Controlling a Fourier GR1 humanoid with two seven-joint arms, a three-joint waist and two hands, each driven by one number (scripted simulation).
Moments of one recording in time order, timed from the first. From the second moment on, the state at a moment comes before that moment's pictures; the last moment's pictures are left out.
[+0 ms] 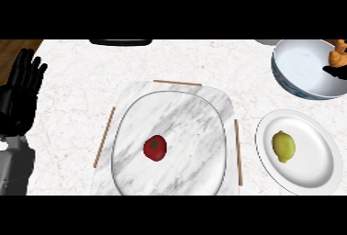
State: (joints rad) left arm -0.27 0.29 0.23 -1.50 0.12 0.00 -0.01; right arm -0.89 -0.70 -0.28 -0.50 0.73 0.14 -0.02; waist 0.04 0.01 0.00
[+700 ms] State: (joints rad) left arm -0.29 0.29 0.23 -1.50 0.13 -0.01 0.00; right arm -0.91 -0.62 -0.51 -0.30 0.55 -0.07 -0.17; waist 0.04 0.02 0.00
